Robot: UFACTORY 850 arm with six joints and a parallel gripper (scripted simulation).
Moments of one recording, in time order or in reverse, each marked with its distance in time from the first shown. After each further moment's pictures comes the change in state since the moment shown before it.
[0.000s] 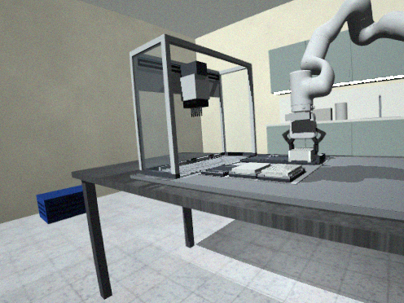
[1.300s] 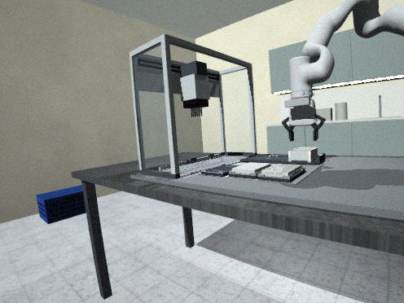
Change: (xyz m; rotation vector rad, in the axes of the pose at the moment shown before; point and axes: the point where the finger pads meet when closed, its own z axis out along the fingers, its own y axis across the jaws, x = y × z) arm 0.000 0.000 -0.052 0.000 0.000 0.000
